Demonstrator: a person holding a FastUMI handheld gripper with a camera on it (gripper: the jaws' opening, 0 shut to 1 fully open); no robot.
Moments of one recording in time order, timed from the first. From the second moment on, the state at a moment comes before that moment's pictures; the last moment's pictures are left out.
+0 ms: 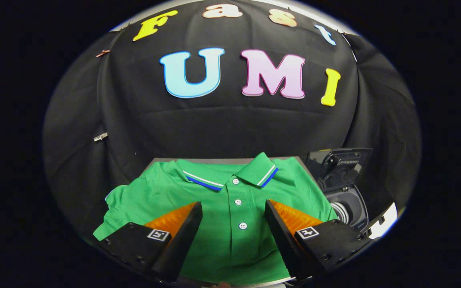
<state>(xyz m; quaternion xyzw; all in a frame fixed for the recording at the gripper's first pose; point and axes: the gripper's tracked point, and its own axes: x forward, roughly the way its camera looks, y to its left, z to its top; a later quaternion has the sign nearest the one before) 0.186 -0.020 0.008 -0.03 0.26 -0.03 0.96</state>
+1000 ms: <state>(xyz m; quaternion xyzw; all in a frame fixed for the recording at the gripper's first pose) 0.192 -0.051 -0.016 -0.02 0.44 -0.10 0.89</state>
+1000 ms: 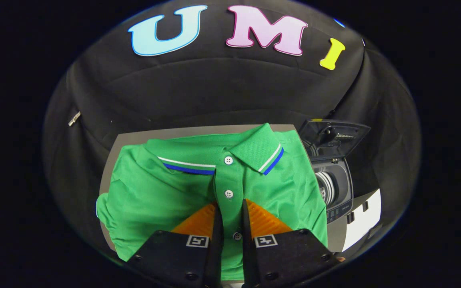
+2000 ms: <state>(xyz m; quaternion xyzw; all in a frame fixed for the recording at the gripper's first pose) 0.176 -0.050 0.112 -0.07 0.19 -0.10 0.97</state>
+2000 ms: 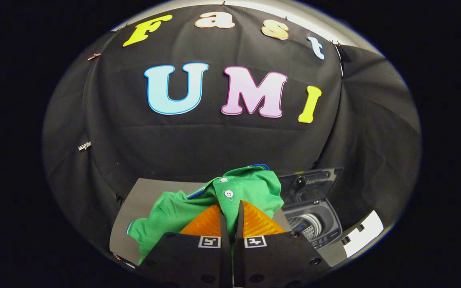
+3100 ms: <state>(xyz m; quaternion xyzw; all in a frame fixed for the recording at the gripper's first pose) 0.172 -0.350 0.174 -0.05 0.14 -0.15 0.98</state>
